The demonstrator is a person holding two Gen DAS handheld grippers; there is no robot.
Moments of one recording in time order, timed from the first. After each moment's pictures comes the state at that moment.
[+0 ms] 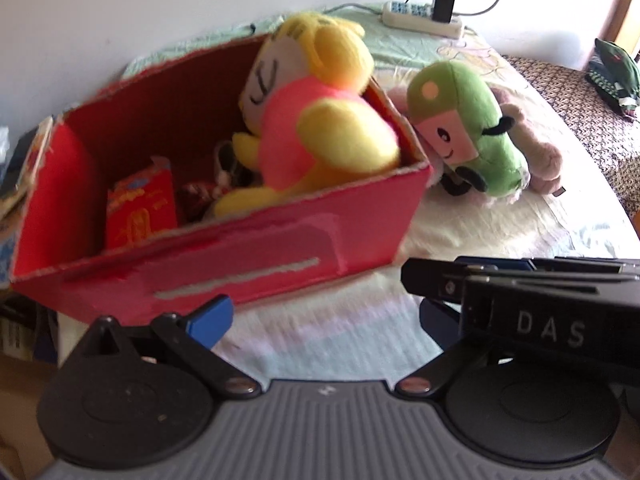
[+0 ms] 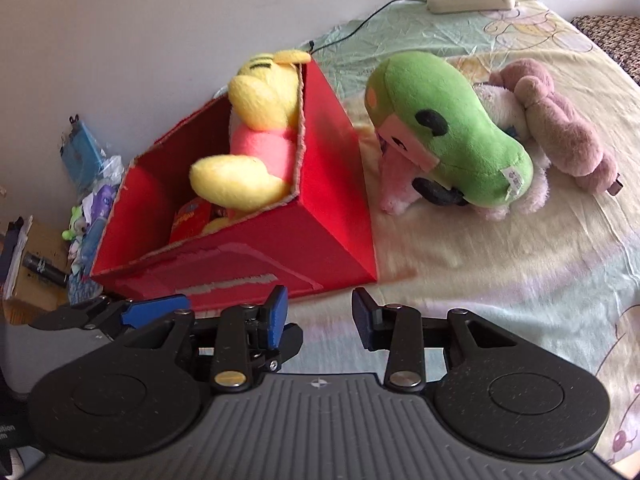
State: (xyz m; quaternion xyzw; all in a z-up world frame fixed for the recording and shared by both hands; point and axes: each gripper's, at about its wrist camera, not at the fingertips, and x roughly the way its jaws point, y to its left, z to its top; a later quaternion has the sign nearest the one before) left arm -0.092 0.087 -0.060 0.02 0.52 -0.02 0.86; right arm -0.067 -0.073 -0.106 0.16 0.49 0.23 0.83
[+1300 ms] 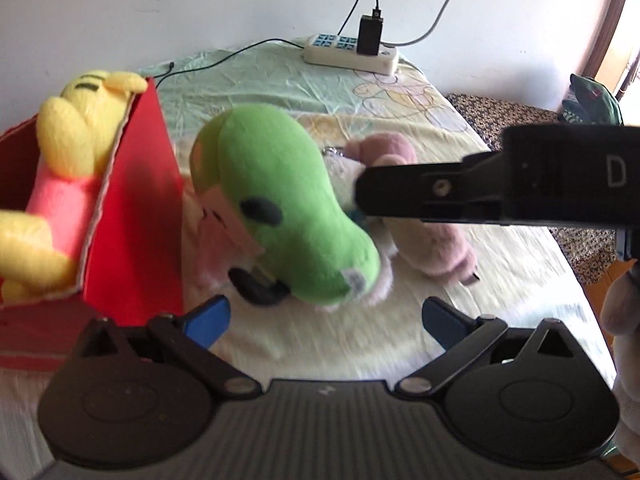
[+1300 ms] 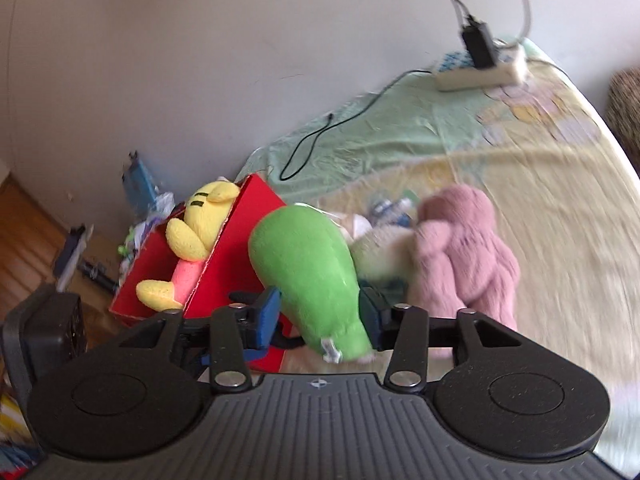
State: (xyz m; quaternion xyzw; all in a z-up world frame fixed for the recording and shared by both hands) left arm -0.033 -0.055 -0.085 -0.01 0.45 -0.05 0.89; right arm 0.030 -0.213 -0.096 0.17 0.40 0.36 0.83
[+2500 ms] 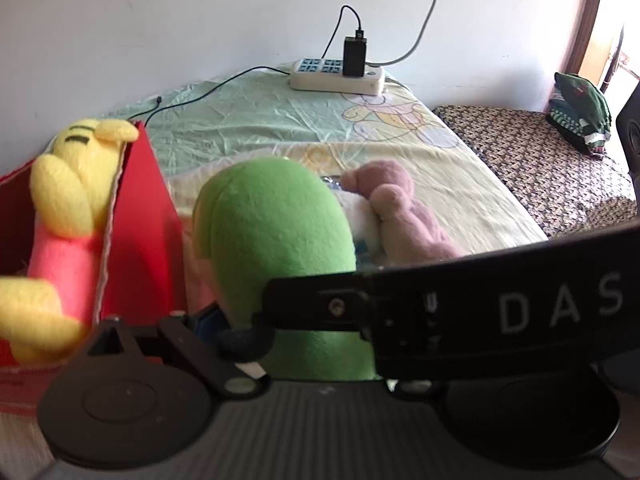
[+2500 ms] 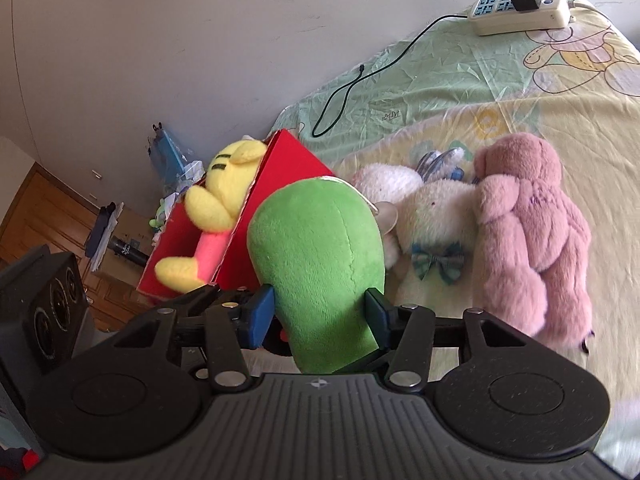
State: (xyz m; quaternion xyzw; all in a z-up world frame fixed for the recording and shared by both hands) left arm -0.034 -0.047 -0.080 0.02 0.42 -0.08 0.90; right arm 0.028 -0.195 -0.115 0.19 0.46 0.40 0.77
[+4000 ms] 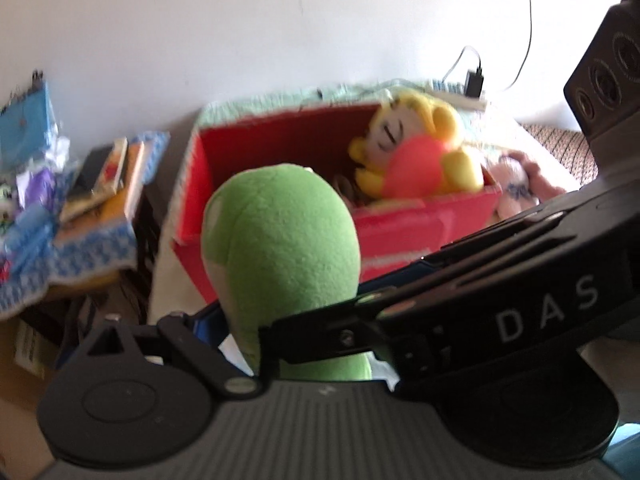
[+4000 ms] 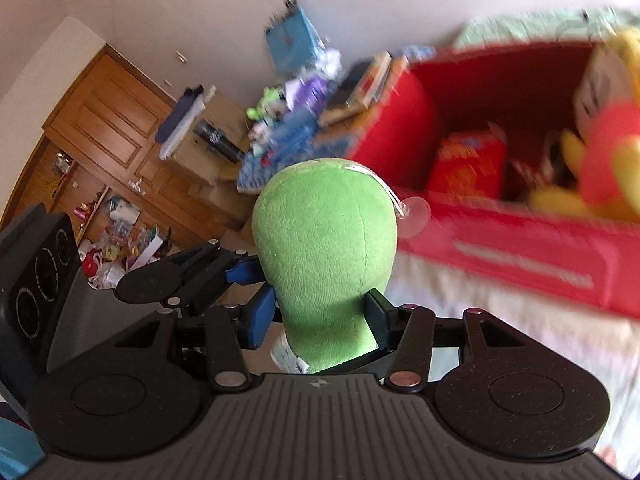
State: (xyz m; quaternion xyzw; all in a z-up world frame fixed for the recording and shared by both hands) left arm -0.192 0.214 -0.017 0.02 0.39 -0.02 0.92; right arm -0.109 0.059 -0.067 0.10 0.46 0.54 0.70
